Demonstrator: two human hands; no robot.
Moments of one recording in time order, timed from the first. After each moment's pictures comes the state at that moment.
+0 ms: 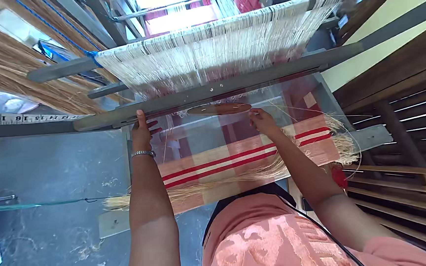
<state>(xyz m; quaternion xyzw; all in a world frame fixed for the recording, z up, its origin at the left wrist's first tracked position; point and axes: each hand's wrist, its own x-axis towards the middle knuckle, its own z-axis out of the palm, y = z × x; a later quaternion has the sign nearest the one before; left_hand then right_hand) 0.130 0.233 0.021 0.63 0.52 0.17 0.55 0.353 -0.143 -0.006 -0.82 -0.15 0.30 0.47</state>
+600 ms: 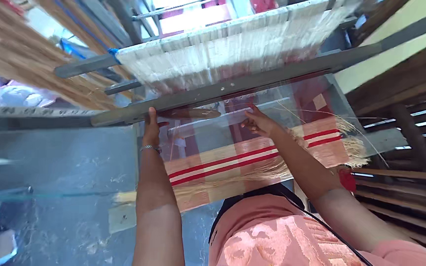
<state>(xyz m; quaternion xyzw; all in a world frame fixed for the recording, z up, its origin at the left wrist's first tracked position) 0.123 0.259 -0.008 0.68 0.46 0.18 0.55 0.346 -0.109 -0.016 -0.58 -0.09 0.51 0.63</state>
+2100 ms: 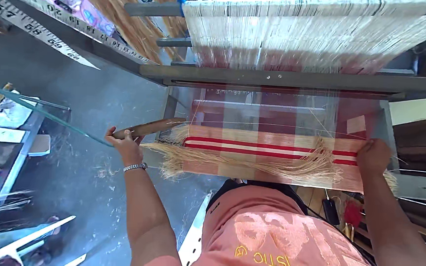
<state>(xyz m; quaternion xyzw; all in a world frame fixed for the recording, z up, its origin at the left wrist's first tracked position) -0.134 0.211 -0.006 0.50 0.56 0.48 0.46 0.418 -0.345 -0.045 -0.99 -0.08 0.02 0.12</state>
